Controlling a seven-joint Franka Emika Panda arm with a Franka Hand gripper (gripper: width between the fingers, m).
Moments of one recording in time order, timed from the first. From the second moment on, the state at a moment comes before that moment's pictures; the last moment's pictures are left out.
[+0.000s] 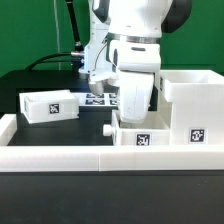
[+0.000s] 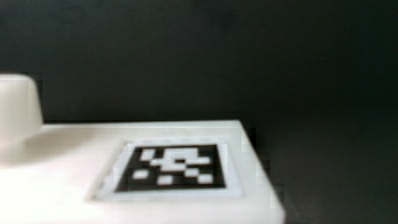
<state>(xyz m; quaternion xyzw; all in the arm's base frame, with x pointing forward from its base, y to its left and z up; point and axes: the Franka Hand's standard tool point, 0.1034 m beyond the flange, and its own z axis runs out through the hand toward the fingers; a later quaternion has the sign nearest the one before) 0.536 -0.005 0.010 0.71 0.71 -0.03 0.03</state>
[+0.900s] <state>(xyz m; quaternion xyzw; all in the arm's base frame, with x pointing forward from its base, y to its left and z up) 0.541 0.007 0.011 0.70 0.71 -0.03 0.03</state>
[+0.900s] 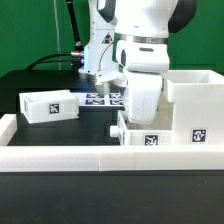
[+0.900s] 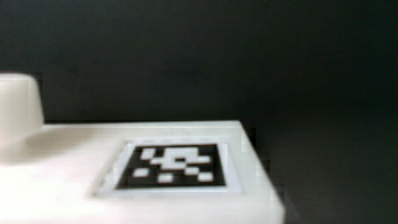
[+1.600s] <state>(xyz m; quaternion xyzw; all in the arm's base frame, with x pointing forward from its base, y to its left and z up) 0.543 0.008 0.011 0.70 0.71 -0.03 0.03</state>
